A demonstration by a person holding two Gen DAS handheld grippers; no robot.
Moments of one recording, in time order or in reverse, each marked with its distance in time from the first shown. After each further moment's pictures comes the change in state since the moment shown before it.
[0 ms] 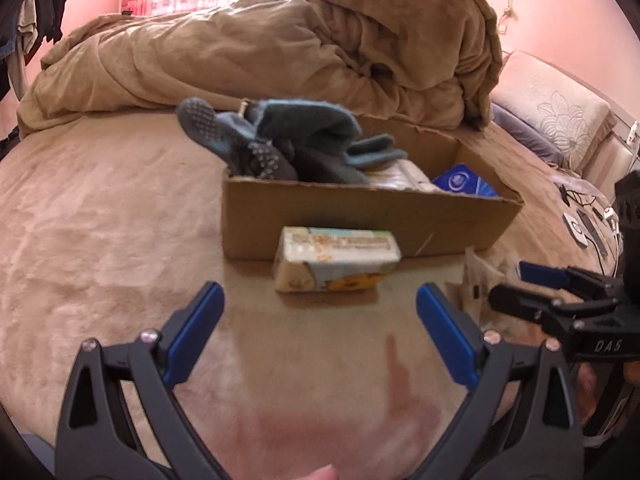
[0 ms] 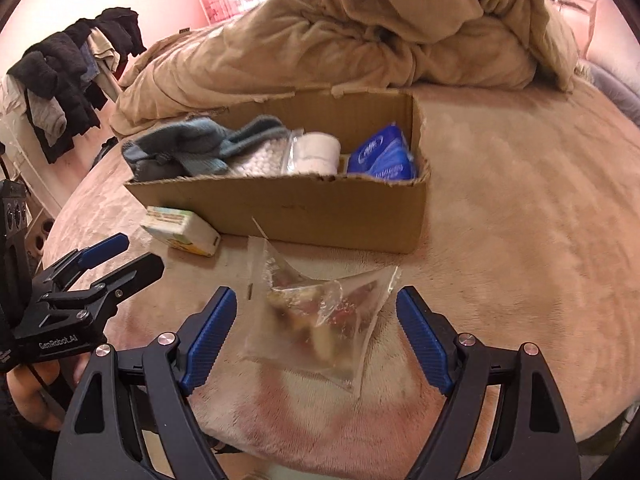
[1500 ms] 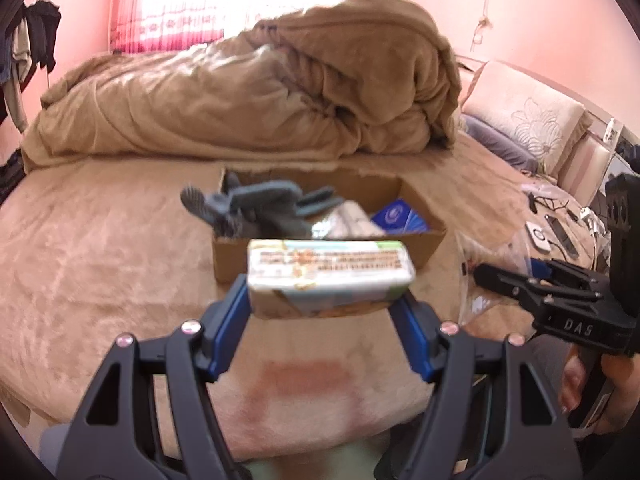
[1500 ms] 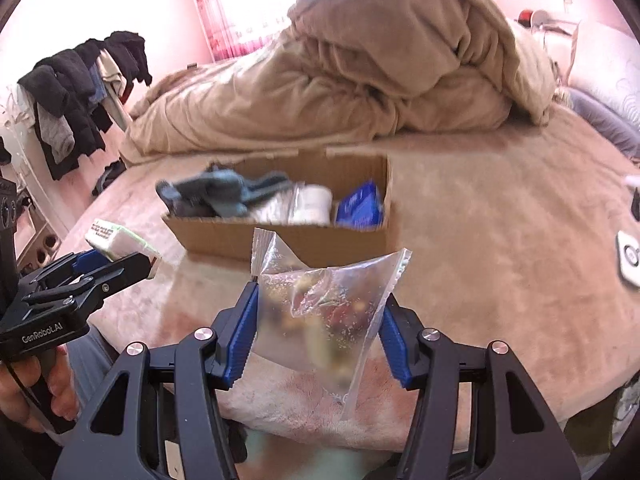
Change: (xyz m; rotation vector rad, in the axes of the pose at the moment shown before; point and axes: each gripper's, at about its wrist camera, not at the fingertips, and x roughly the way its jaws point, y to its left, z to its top) left arm -0.095 -0.039 0.023 0.058 -0.072 -0.026; right arm -0.085 0.008 0.000 -0.013 -0.149 -0.033
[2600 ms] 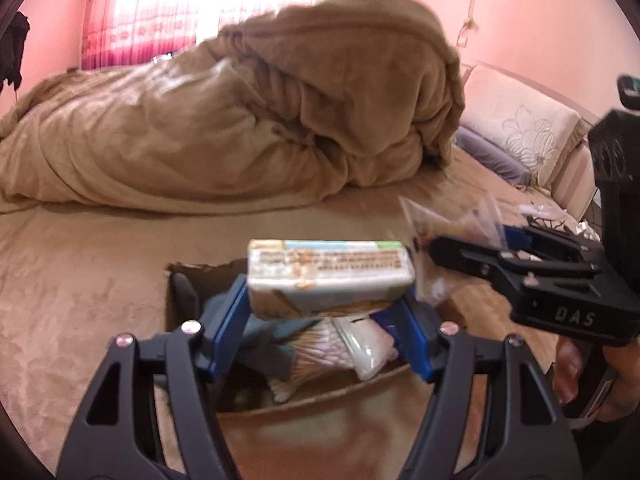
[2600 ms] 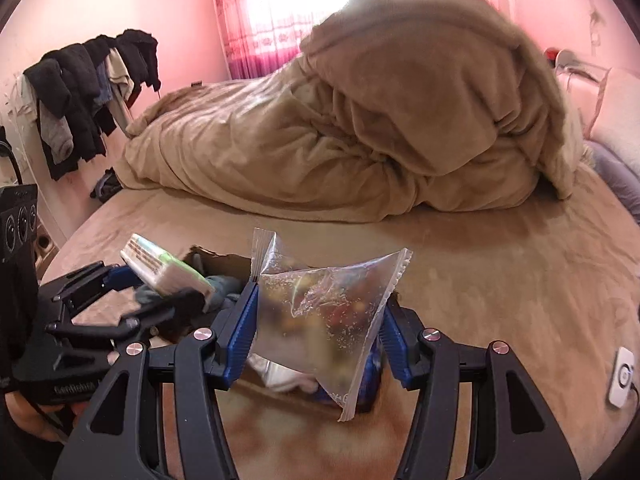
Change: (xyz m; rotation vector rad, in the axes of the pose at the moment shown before) left arm 0.111 0.004 0.093 0.032 0.018 -0.088; right arm 0.065 -0.004 0.118 -0.096 -0.034 0.008
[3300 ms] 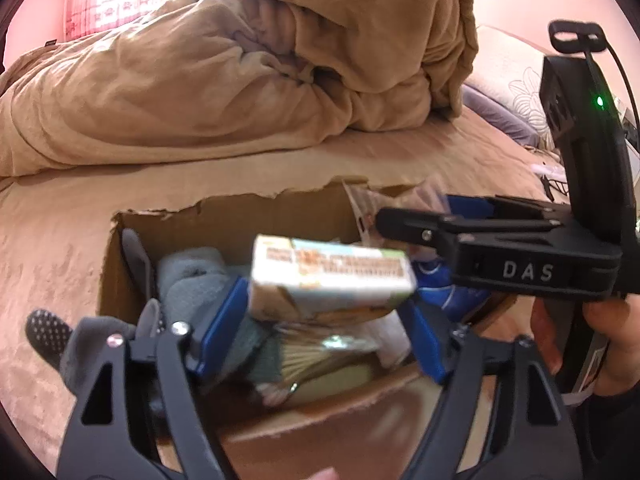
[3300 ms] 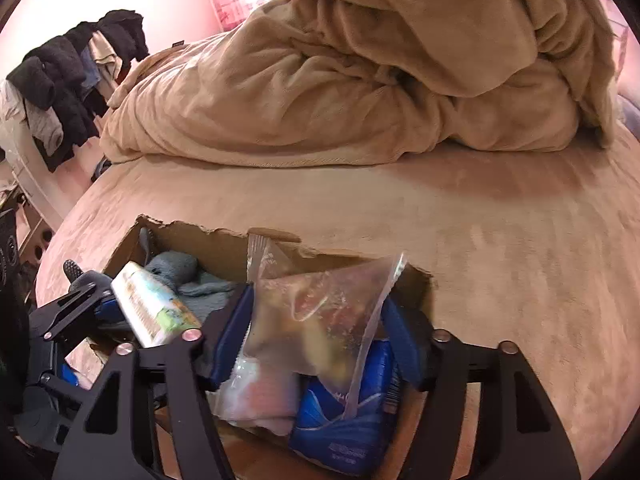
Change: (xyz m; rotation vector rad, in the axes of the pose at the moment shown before) left arm 0.058 -0.001 -0.033 0.025 0.116 0.002; right arm 0.091 -0.027 -0.018 0.060 0.146 0.054
